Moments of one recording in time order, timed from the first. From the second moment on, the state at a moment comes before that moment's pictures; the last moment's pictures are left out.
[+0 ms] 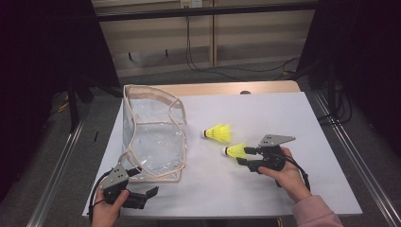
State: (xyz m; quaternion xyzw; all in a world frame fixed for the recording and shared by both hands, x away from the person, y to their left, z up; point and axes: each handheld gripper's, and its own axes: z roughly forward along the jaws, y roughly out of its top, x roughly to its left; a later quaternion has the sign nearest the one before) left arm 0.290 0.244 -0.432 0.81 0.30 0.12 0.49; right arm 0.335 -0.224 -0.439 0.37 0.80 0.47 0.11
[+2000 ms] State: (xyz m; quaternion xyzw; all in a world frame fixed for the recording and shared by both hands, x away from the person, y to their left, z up) left arm 0.290 0.245 -0.432 0.81 0.30 0.12 0.49; right arm 0.340 -0.221 -0.442 0.36 0.80 0.47 0.10
